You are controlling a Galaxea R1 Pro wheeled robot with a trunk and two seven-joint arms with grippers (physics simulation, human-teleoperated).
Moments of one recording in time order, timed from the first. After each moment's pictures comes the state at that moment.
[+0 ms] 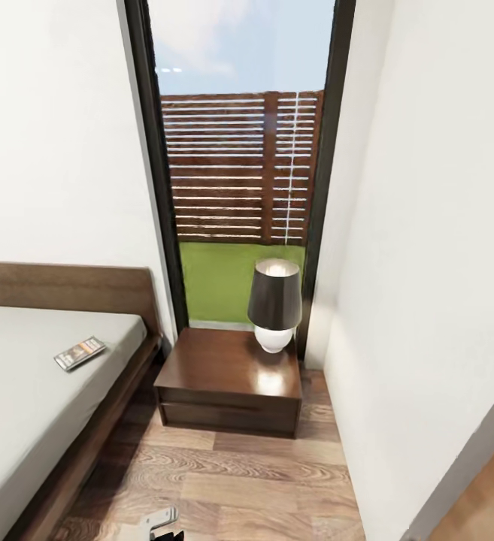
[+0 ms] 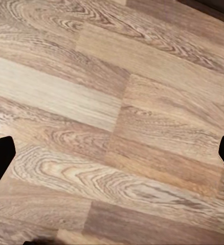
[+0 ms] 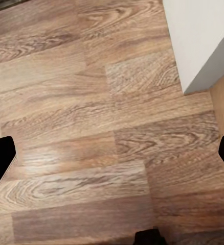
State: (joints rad) left arm -0.46 -0.04 -0.15 -0.02 0.41 -0.16 -0.03; right arm -0.38 -0.20 0.09 -0.05 -0.47 -0.10 0.29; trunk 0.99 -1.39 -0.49
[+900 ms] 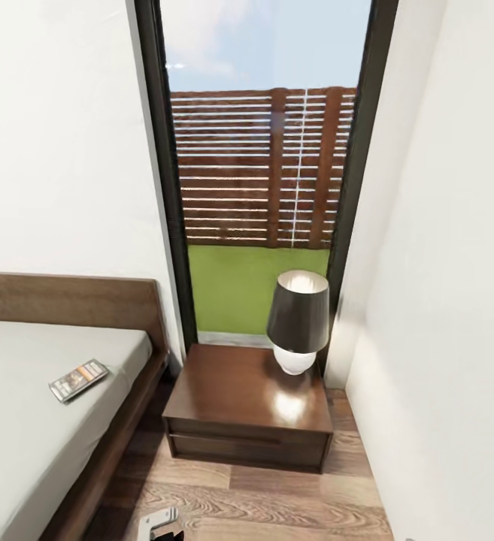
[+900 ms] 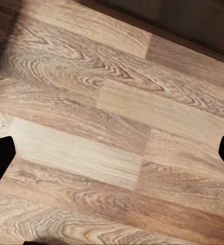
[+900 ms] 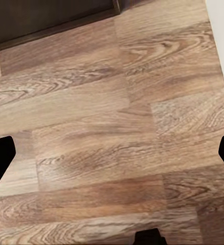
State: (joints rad) left arm -0.46 -0.04 -0.15 -0.02 0.41 -0.16 -0.03; right arm -0.38 -0.20 0.09 -0.05 -0.47 -0.10 0.29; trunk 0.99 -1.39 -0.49
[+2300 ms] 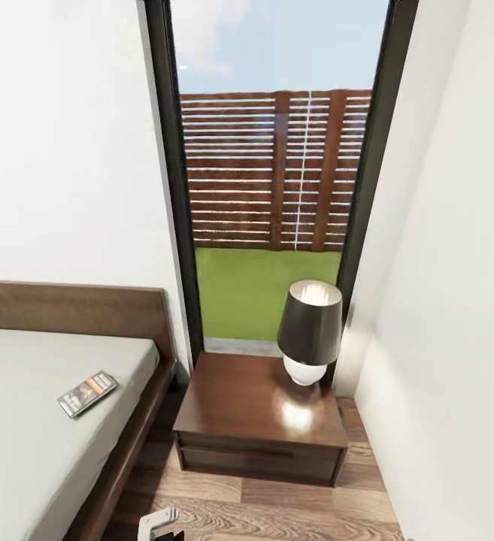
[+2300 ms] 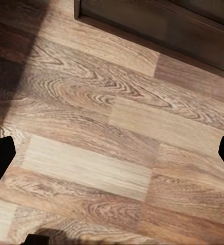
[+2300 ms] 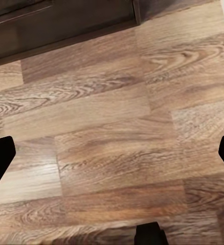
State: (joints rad) left arm -0.46 -0.04 -0.15 -0.02 0.41 -0.16 -0.03; right arm -0.38 -0.20 0.09 -0.05 -0.47 -0.10 0.29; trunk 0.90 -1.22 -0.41
